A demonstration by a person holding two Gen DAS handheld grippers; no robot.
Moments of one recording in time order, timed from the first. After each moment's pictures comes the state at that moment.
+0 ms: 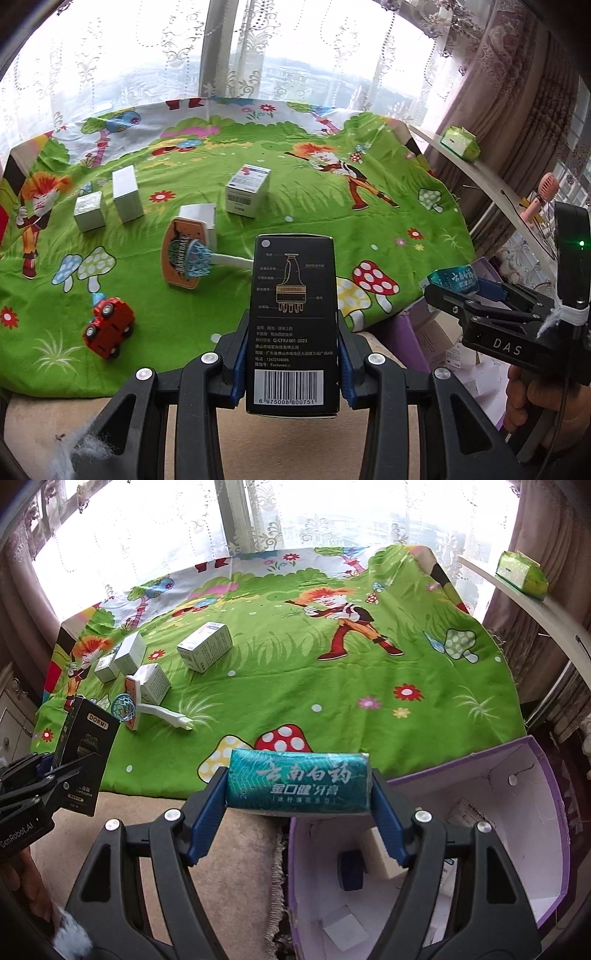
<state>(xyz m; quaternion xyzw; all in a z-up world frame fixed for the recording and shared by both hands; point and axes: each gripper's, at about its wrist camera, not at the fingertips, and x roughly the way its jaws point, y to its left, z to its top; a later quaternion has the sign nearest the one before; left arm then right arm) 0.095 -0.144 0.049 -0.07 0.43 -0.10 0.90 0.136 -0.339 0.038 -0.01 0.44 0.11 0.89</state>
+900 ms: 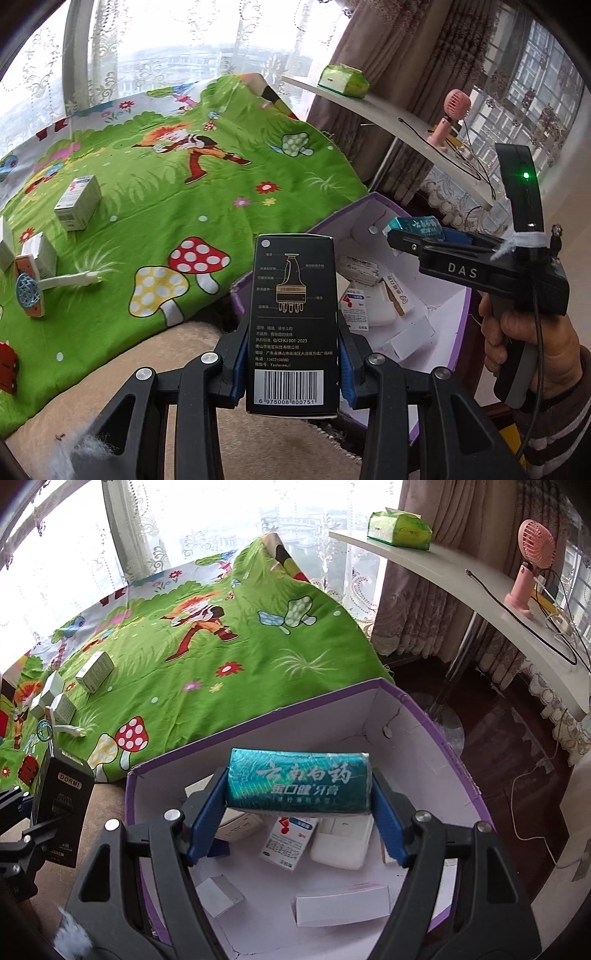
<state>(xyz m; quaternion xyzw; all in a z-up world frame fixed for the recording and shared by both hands) 0.080 -0.283 0.047 0.01 0.45 -0.27 0.85 0.103 -0.488 0.040 0.04 0.44 -0.04 0.89</state>
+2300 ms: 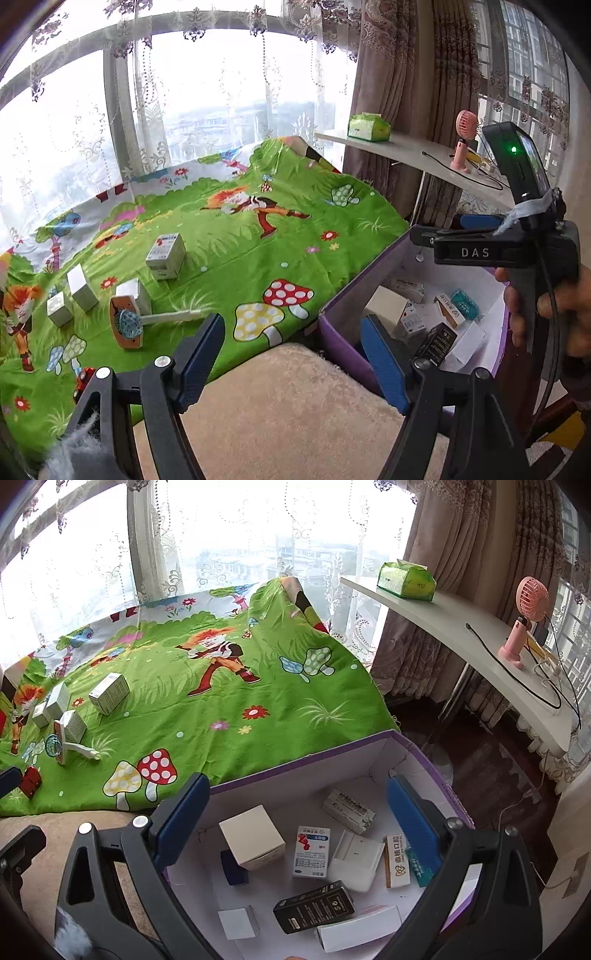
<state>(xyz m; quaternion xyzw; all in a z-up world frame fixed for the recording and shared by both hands) 0.046 -0.216 0.077 0.07 0.34 -0.20 0.91 0.102 -0.437 0.071 0.00 0.38 -0.05 0.92</state>
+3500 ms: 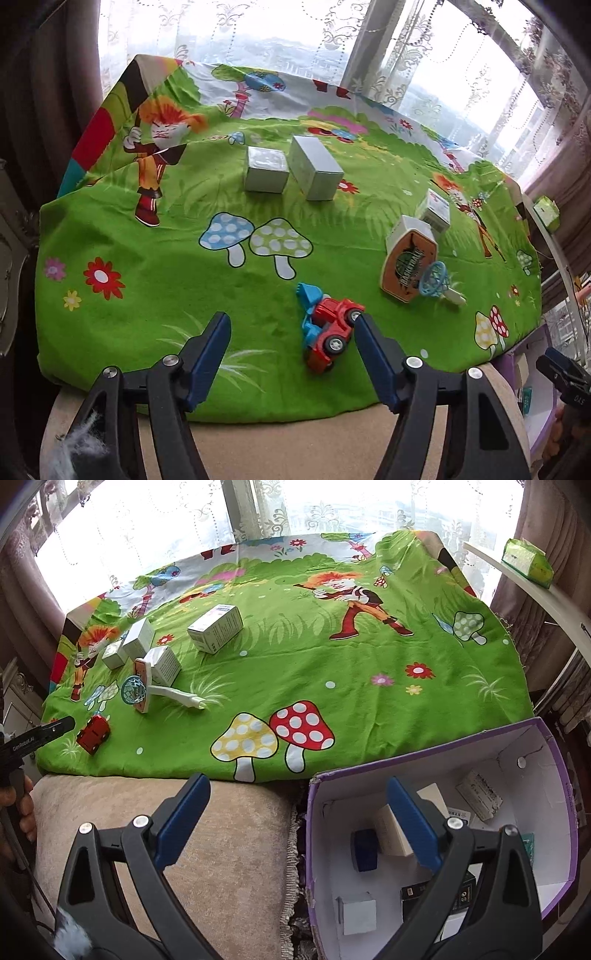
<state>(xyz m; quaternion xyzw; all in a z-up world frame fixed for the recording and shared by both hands) 0.100 0.042 0.012 -0.16 0.45 0.06 0.88 0.127 -0.325 0.031 0.00 0.46 0.12 0.88</state>
